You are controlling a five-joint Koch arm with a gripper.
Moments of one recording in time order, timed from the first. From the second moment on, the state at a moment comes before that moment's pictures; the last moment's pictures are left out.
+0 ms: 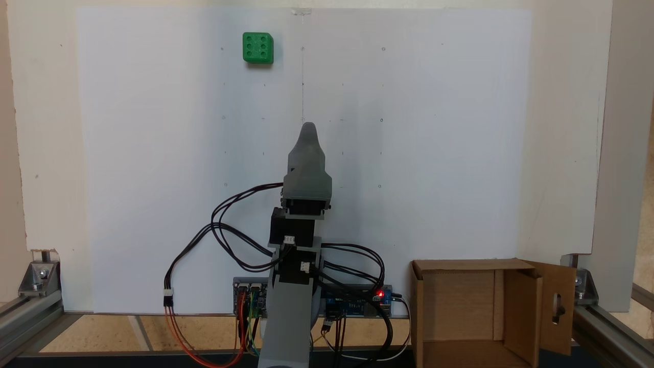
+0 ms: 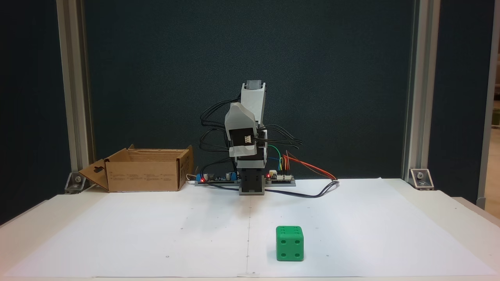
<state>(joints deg) 4.8 129.5 176.3 -86.8 5.4</state>
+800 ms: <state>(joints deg) -5.0 129.5 176.3 -86.4 -4.2</state>
